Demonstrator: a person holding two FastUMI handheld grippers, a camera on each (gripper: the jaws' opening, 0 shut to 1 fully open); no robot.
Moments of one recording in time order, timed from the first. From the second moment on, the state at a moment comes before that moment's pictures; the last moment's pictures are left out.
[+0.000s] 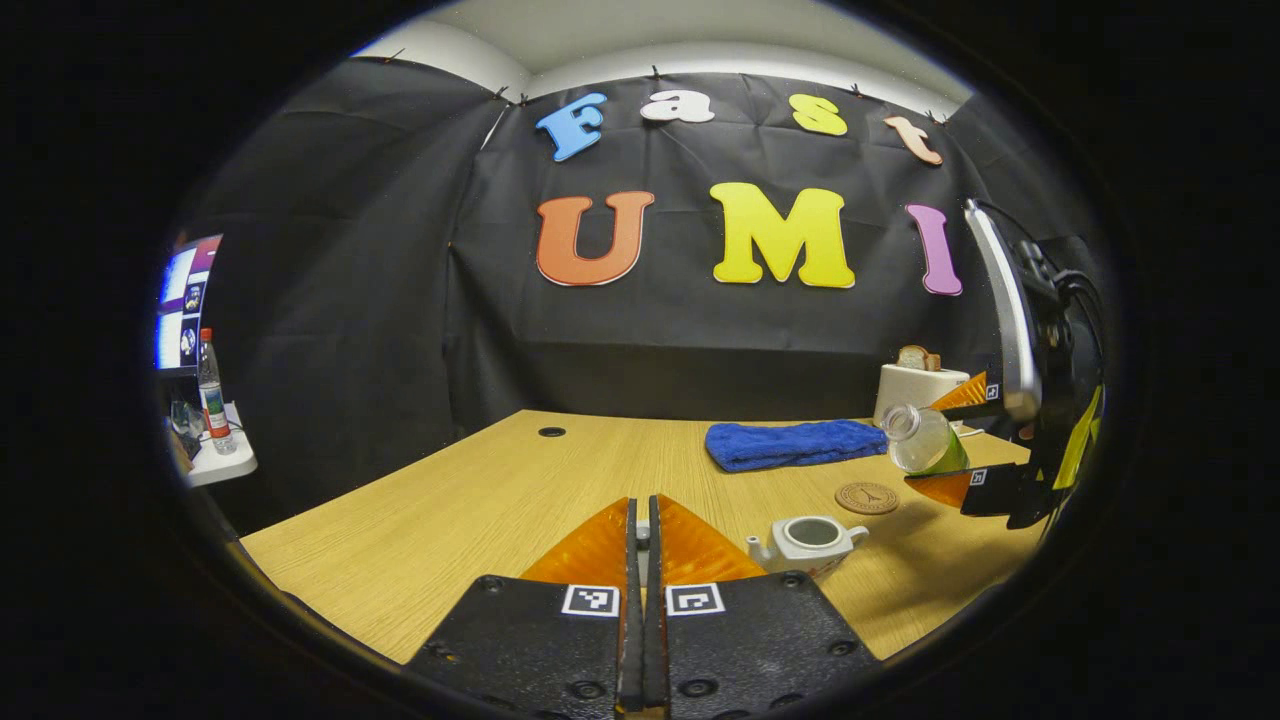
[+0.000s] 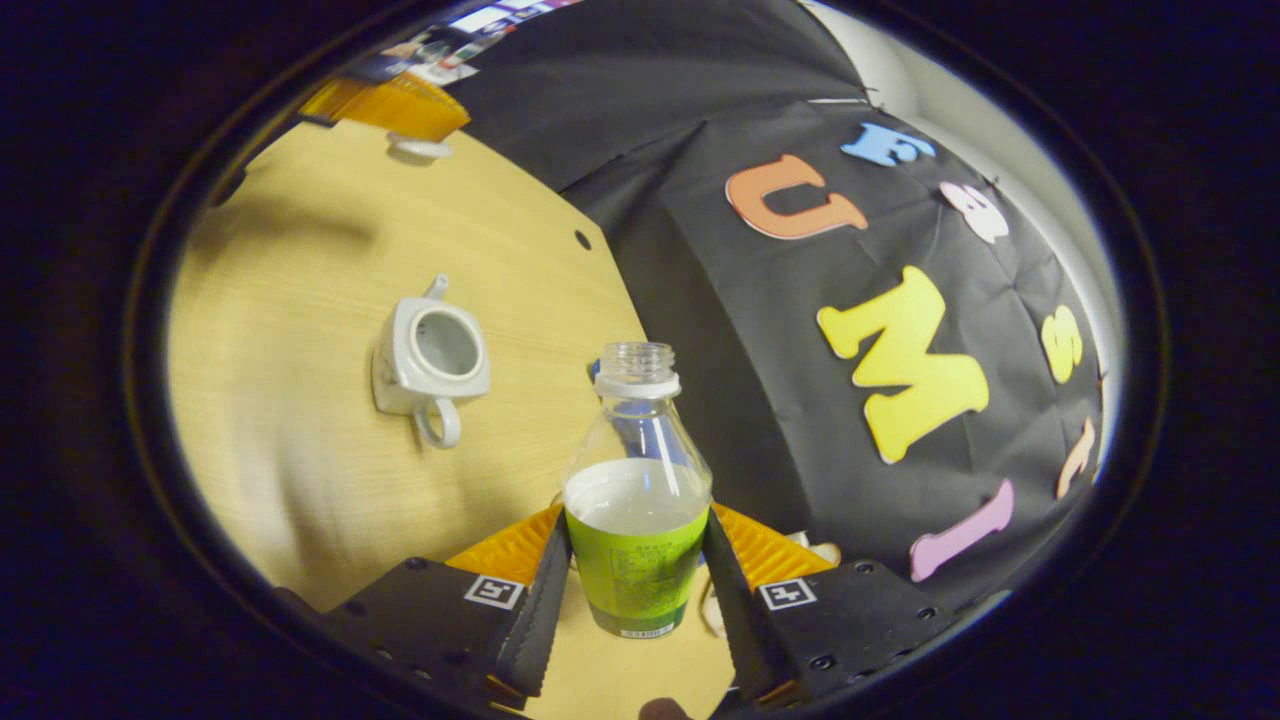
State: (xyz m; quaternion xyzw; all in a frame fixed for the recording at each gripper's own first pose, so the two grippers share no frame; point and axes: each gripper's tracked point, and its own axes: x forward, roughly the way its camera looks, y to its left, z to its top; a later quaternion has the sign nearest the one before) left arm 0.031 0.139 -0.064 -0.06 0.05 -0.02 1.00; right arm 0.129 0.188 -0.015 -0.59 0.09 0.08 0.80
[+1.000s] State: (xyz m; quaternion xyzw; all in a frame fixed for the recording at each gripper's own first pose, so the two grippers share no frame) left arm 0.030 0.139 -0.060 -0.05 0.04 -0.04 1.00; right arm 0.144 0.227 -0.020 -0.83 0.00 0.07 0.56
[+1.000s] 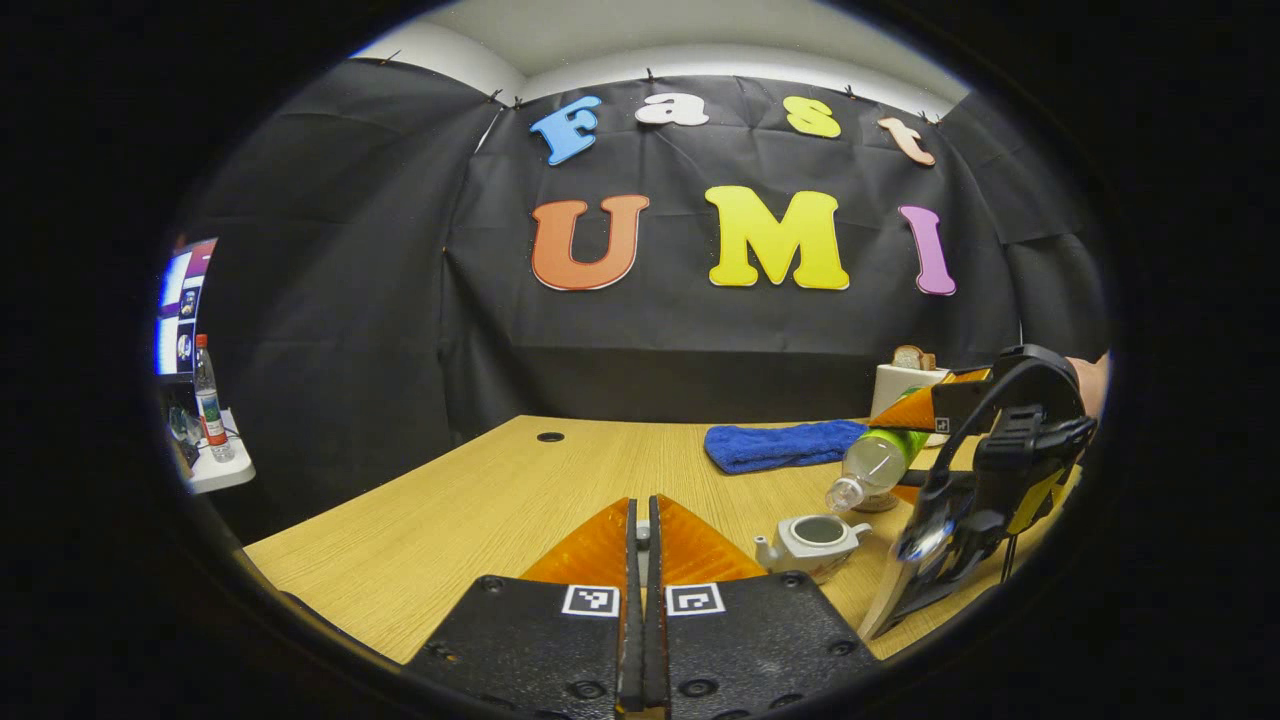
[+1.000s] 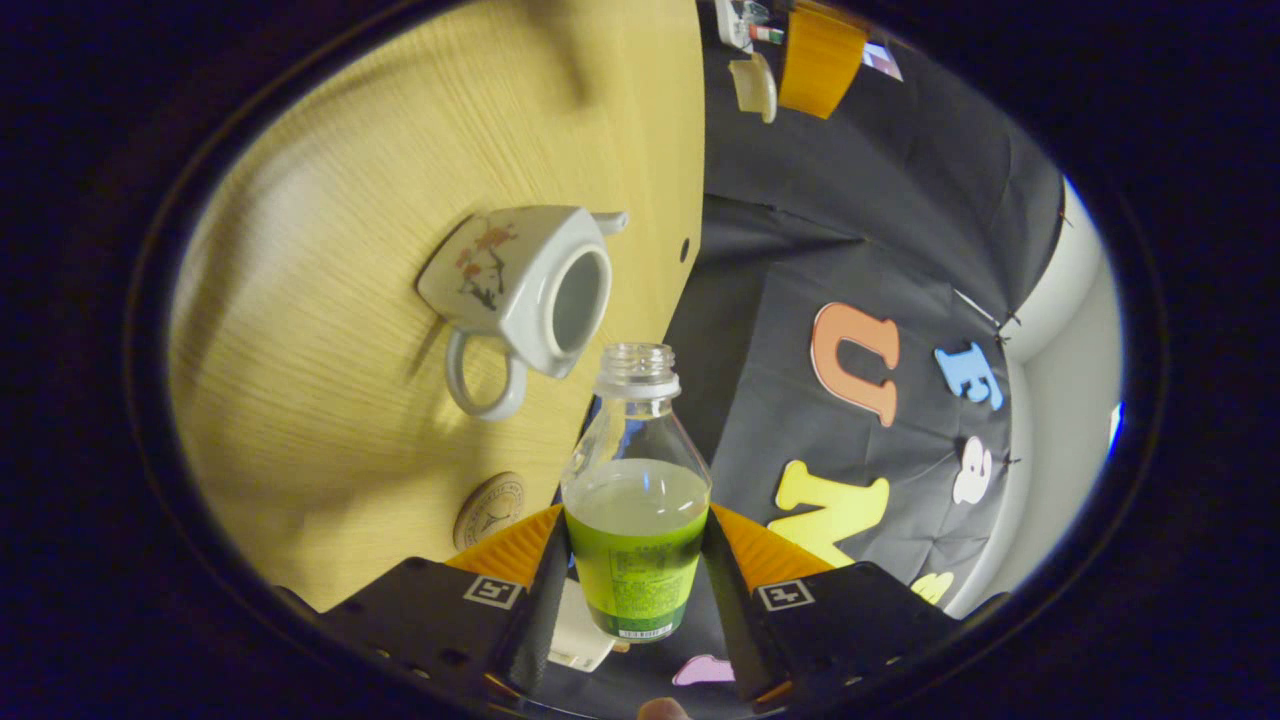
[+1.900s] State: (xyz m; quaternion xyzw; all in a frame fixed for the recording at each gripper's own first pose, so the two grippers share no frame) left arm 0.030 0.139 -0.060 -0.05 0.04 -0.04 1.00; right arm 0.151 0.247 0.001 -0.88 -0.07 0.04 0.48
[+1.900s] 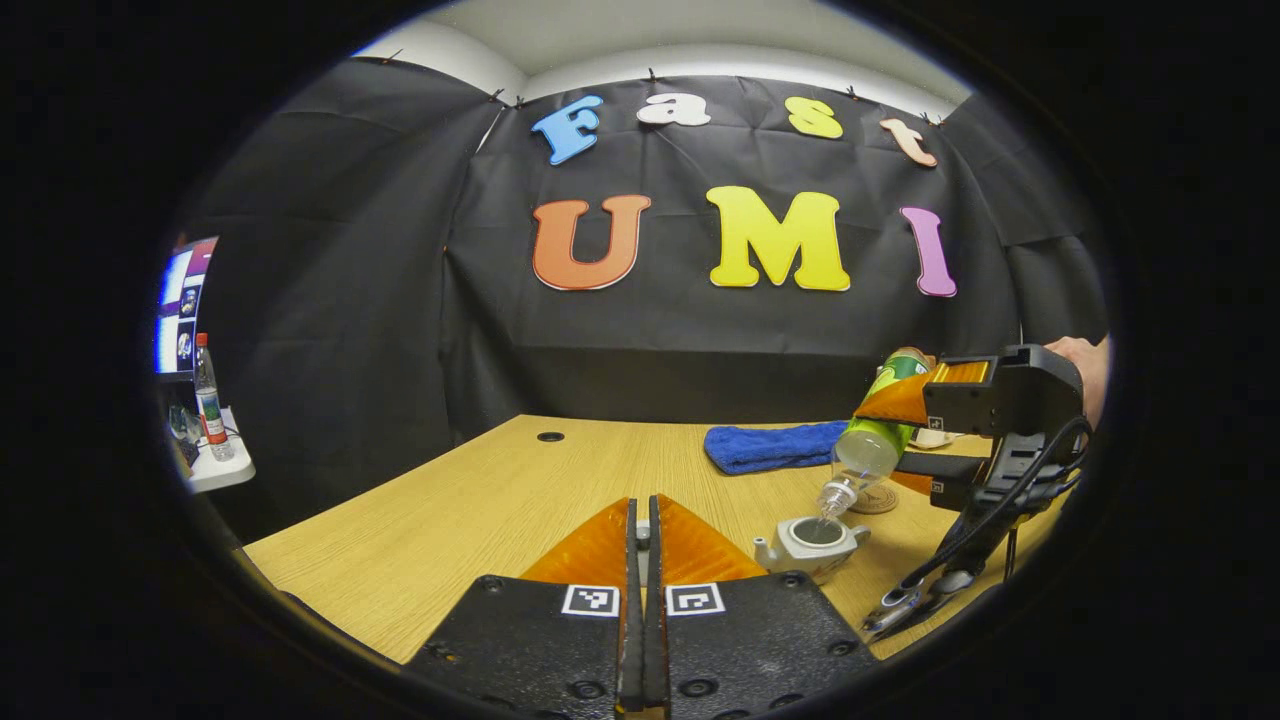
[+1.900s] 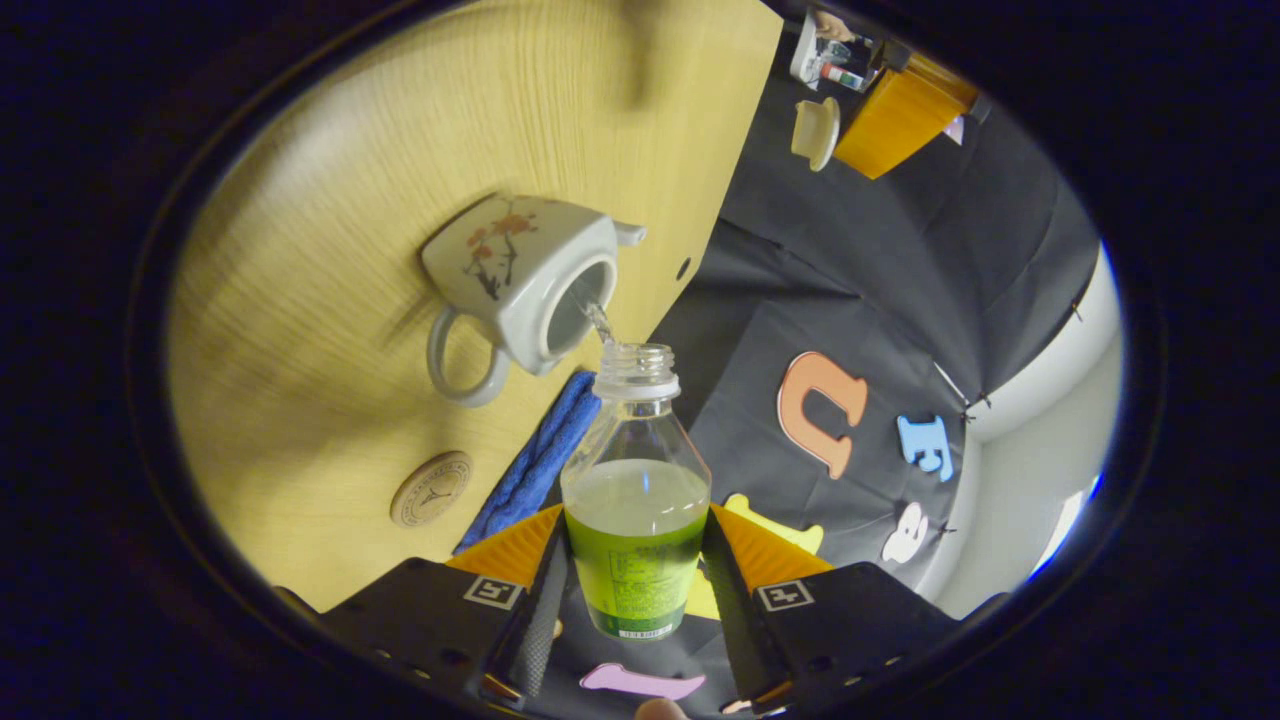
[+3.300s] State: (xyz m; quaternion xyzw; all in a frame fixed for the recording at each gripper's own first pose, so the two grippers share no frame) left arm 0.037 0.127 -0.046 -0.05 0.04 -0.03 1.00; right arm 0.132 0.233 -0.003 -0.45 0.05 0.17 0.87
